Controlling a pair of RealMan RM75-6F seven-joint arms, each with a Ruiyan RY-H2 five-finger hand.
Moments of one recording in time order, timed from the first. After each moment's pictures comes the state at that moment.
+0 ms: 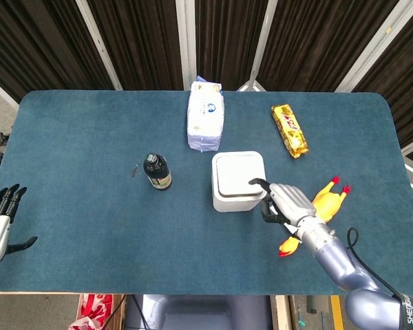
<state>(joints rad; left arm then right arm) -0.12 -1.11 -0.05 -1.65 1.42 1.42 0.14 0.92 -0.87 0.20 -2.23 -0.45 0.85 -0.20</state>
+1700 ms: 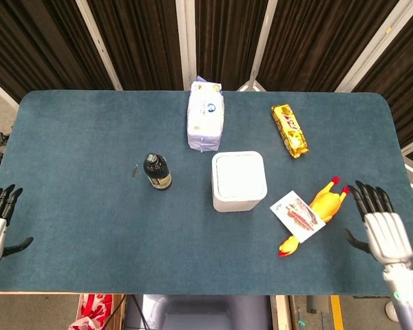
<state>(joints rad) -0.10 -1.13 -0.04 -1.62 1.47 1.49 0.16 0.28 -1.08 -0.14 -1.67 -1.40 1.58 -0.01</state>
